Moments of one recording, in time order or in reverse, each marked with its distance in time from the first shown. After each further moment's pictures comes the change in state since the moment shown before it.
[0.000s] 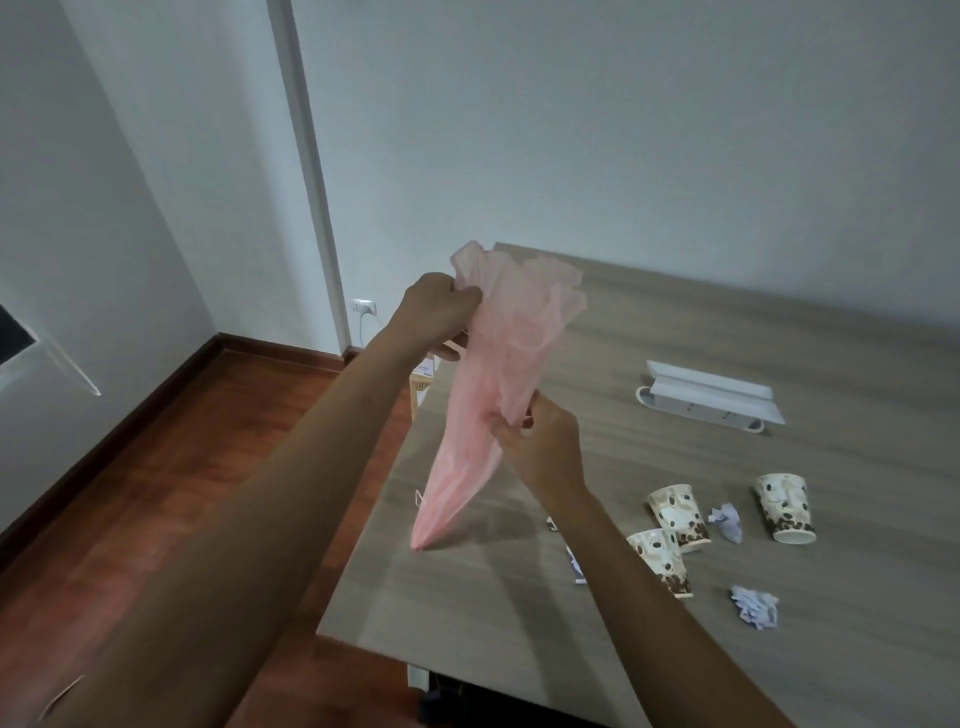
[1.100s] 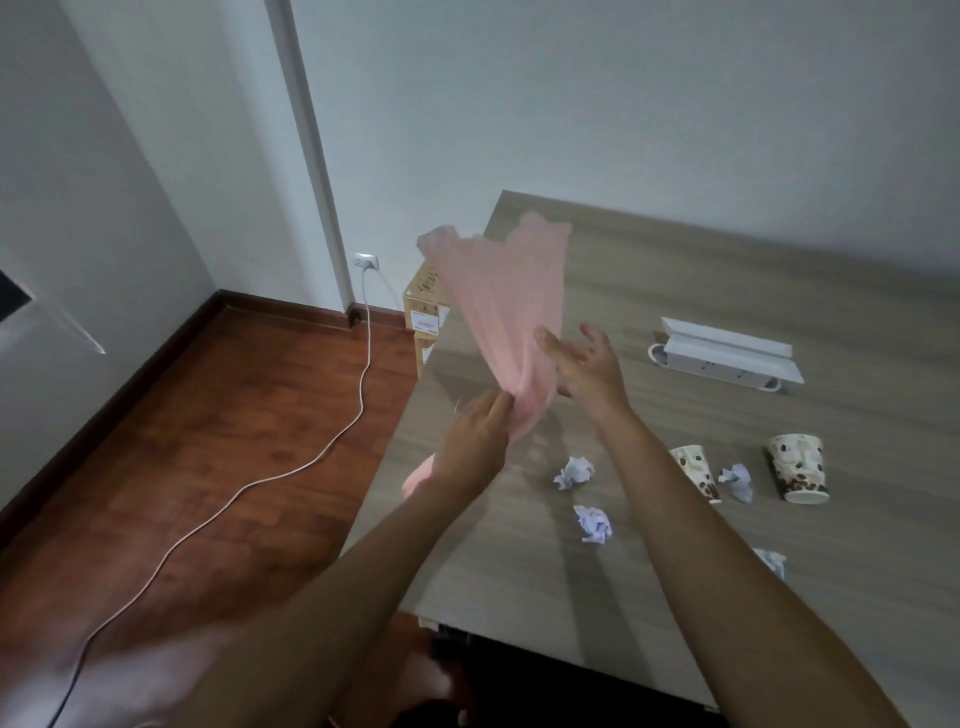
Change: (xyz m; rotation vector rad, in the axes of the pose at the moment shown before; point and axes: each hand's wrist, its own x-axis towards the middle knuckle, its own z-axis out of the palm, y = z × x) left_hand -0.038 -0.174 0.127 0.519 0.148 0.590; right_hand 0.051 0.051 -0.009 0.404 -0.083 0.552
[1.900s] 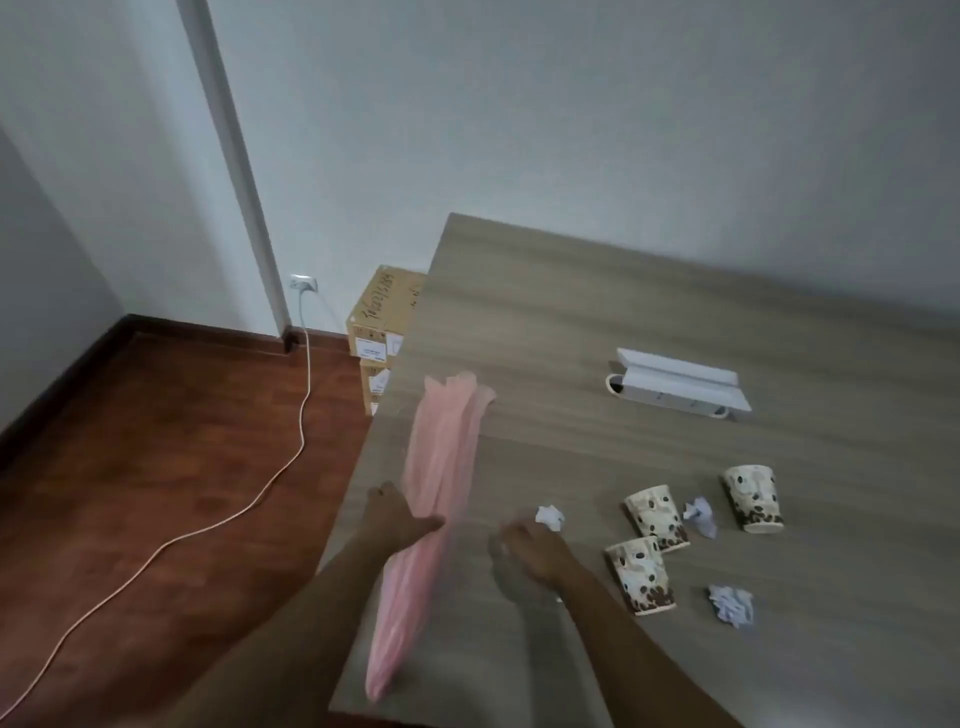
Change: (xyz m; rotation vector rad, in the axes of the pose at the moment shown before) left_hand 0.000 -0.105 0.049 -0.048 -0.655 -0.804; right_hand -0.019 0.125 0.016 -0.658 -0.316 0.294
